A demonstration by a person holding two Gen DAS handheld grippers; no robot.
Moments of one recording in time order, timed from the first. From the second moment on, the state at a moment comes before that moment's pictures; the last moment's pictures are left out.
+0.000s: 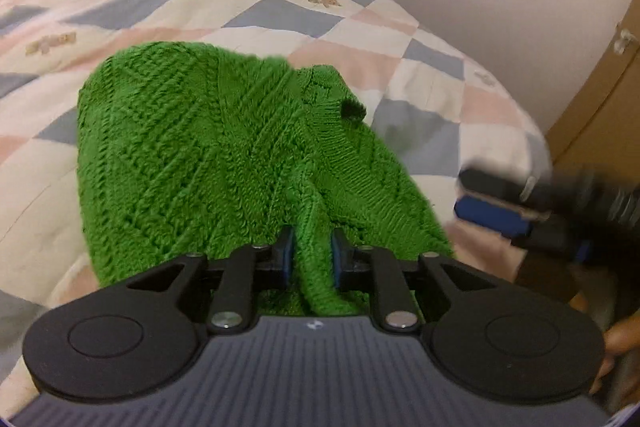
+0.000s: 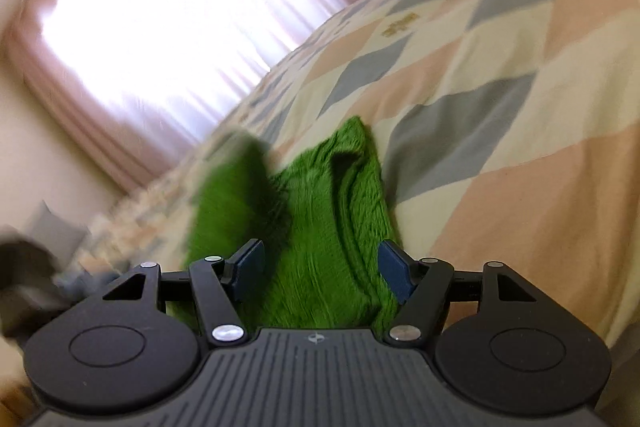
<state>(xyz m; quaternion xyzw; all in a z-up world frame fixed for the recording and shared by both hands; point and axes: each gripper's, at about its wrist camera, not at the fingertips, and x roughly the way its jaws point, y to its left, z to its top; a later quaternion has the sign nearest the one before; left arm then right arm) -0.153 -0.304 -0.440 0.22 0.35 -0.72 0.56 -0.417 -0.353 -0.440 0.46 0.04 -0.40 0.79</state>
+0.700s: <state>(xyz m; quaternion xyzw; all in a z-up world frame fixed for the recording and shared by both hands) -0.026 -0.303 -0.418 0.04 0.41 -0.67 0.62 -0.325 -0.488 -0.472 0.59 0.10 -0.23 0.77</state>
